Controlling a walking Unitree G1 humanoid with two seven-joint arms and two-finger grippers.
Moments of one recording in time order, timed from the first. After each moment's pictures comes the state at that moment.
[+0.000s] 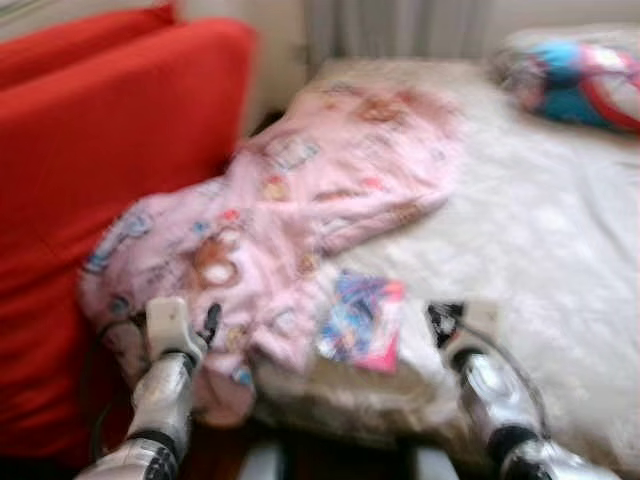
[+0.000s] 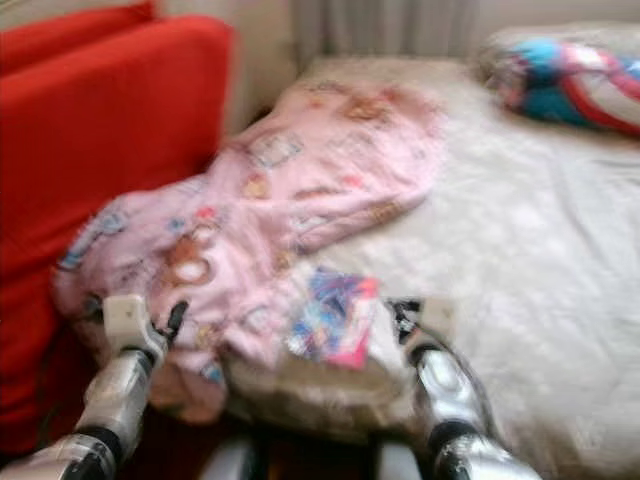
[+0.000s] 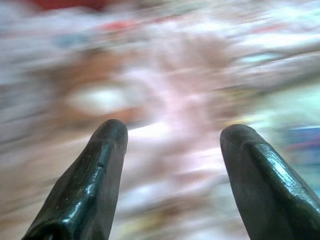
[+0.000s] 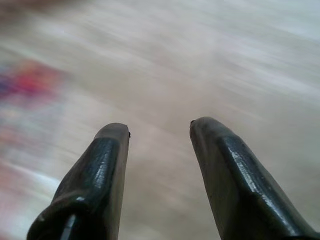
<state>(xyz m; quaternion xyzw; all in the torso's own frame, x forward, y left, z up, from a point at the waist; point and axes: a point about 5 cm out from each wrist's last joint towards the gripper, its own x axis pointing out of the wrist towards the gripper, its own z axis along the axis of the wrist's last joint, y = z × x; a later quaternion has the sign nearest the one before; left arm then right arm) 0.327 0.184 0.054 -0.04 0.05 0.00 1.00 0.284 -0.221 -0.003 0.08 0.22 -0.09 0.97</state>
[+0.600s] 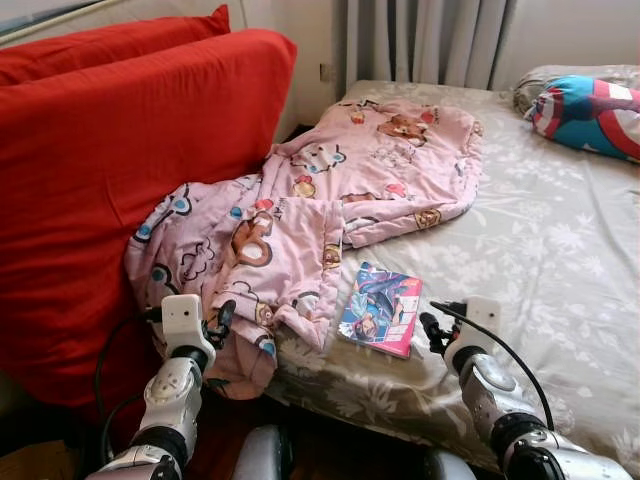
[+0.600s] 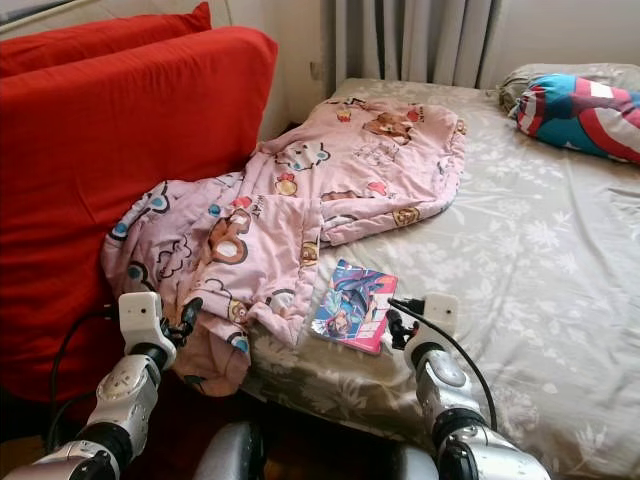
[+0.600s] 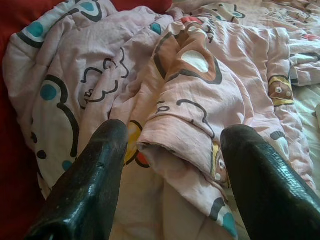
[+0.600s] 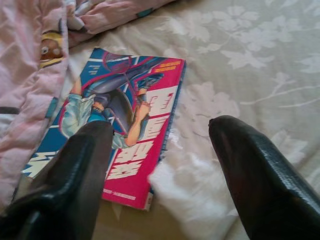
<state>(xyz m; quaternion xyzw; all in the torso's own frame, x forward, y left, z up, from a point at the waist) 0.310 0.210 0.039 -0.03 0.07 0.02 1.00 0.318 -0.184 0.019 0.10 0.22 -0.01 0.97</state>
